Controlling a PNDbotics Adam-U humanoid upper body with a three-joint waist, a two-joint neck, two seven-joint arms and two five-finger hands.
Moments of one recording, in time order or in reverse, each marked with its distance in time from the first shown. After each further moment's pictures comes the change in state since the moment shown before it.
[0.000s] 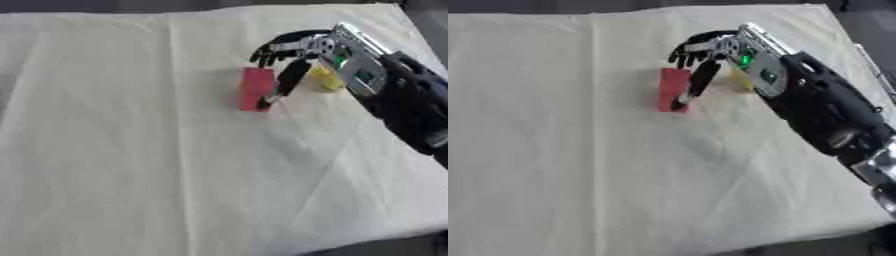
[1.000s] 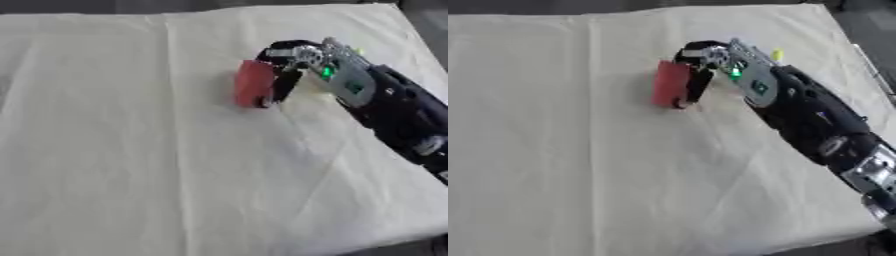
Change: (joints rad) left arm 0.013 0.000 0.001 -0.006 0.017 0.006 0.024; right arm 0.010 0.003 -0.019 -0.065 -0.149 0.190 -0.172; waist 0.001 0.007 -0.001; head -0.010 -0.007
